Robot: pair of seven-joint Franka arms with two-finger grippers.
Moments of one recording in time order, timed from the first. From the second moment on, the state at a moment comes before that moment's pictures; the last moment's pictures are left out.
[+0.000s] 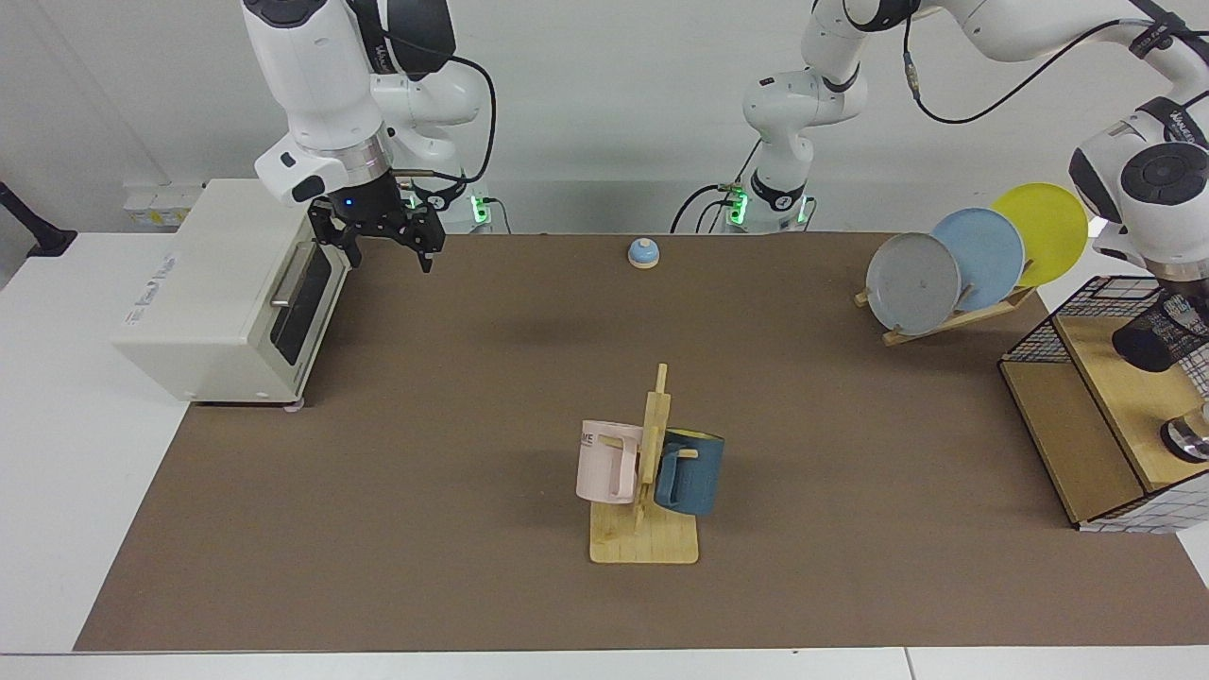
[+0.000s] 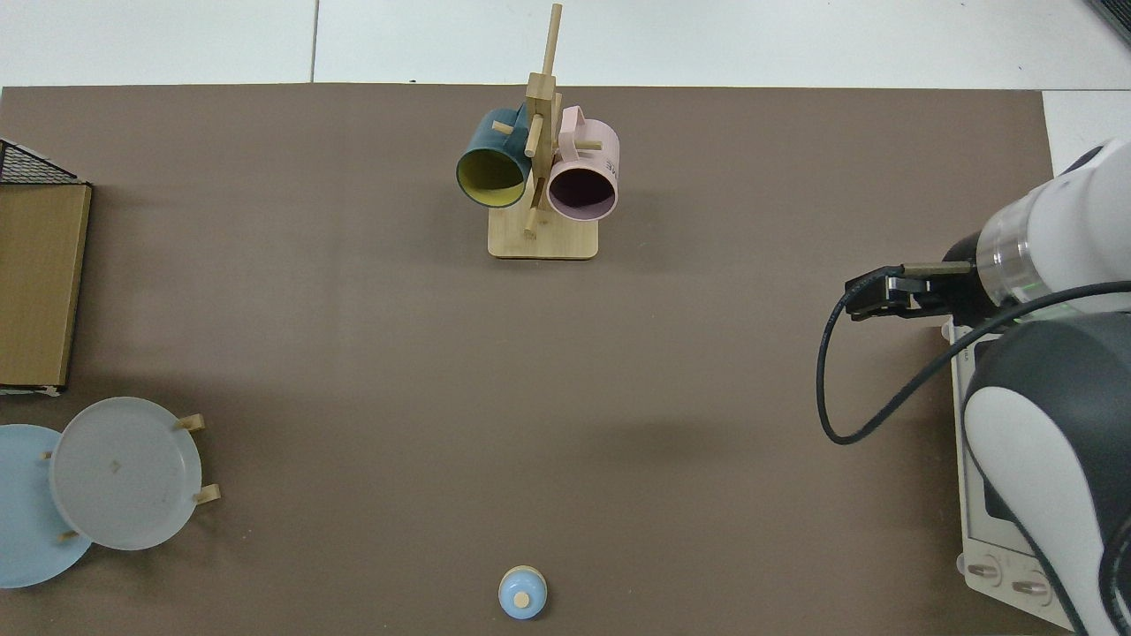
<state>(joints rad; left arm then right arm) 0.15 0.23 0.27 -1.70 0.82 2.16 1.74 -0.01 0.01 0.17 -1.62 -0.03 1.60 0.25</state>
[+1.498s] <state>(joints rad) -0.03 -0.02 0.28 -1.68 0.36 1.81 1.49 -0.01 0.01 0.17 -1.62 -0.03 1.60 0.25</state>
